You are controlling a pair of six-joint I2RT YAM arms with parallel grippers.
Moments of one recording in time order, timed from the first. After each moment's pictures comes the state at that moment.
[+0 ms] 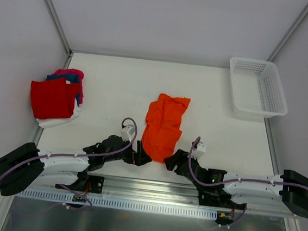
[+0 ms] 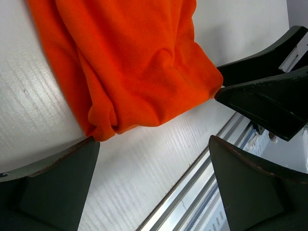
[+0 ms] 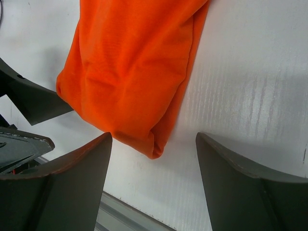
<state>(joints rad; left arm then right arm) -0.94 1.03 0.13 0.42 0.08 -0.82 1.35 0.95 0.17 0.07 0.62 1.22</state>
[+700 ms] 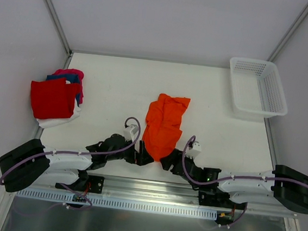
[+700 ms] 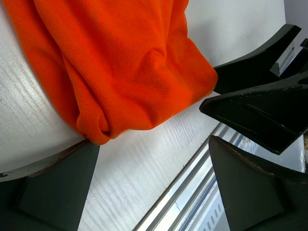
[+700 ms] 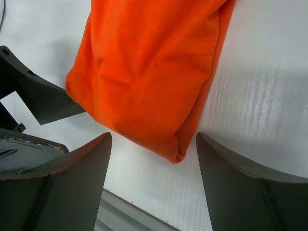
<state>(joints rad) -0.94 1.12 0.17 0.45 0.13 -0.83 1.36 1.06 0.22 0.13 0.62 1.24</state>
